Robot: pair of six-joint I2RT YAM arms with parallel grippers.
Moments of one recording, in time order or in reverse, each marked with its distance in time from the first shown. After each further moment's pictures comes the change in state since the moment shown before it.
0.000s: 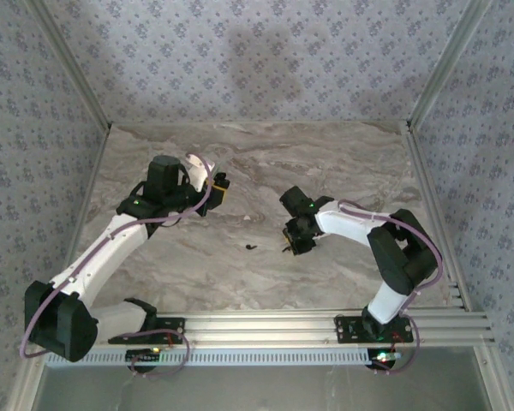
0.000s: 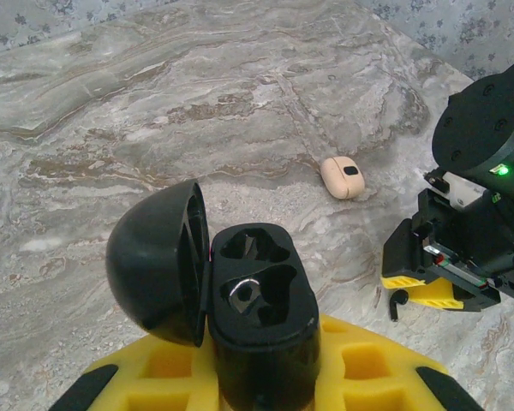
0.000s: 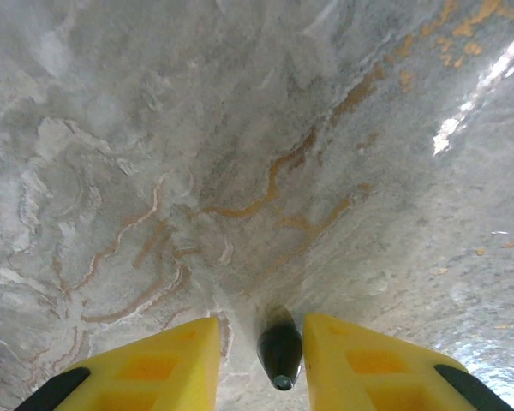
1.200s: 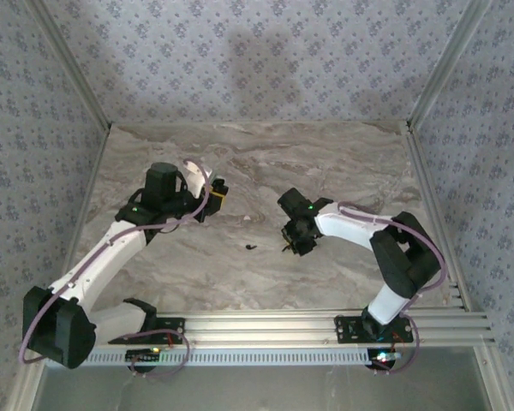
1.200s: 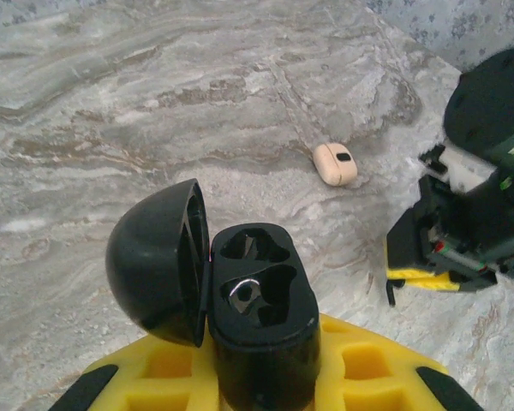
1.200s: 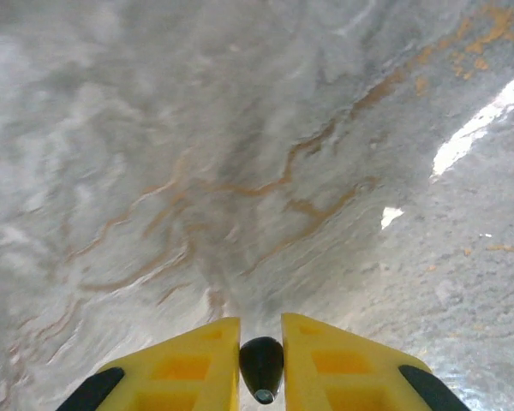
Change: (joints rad) left arm 0.010 -0.044 -0.102 0.049 0.037 -0.020; right arm 0.028 -0.046 -0.002 -0.016 0.051 -0.122
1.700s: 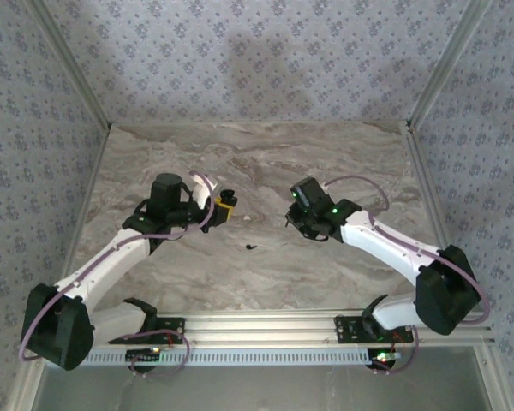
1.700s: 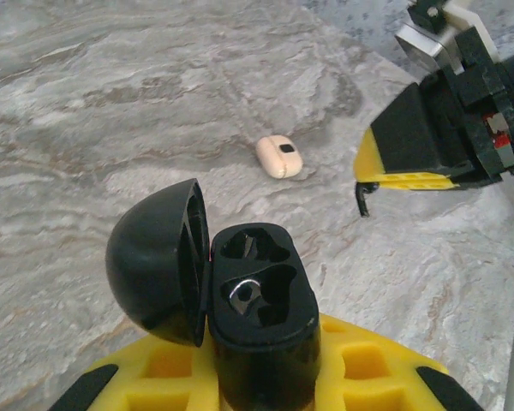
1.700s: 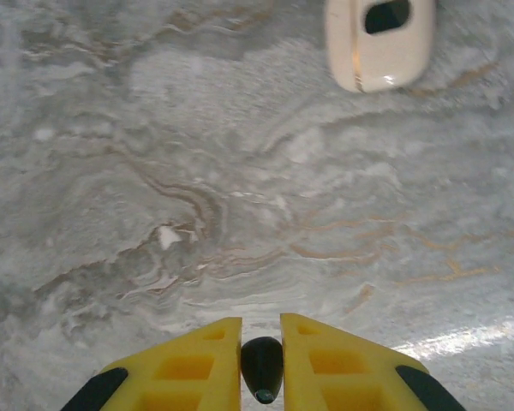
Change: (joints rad) left arm -0.043 -0.004 -0.109 0.161 0.114 -0.005; right arm 0.001 -0.280 -0.017 0.111 0.142 -0.415
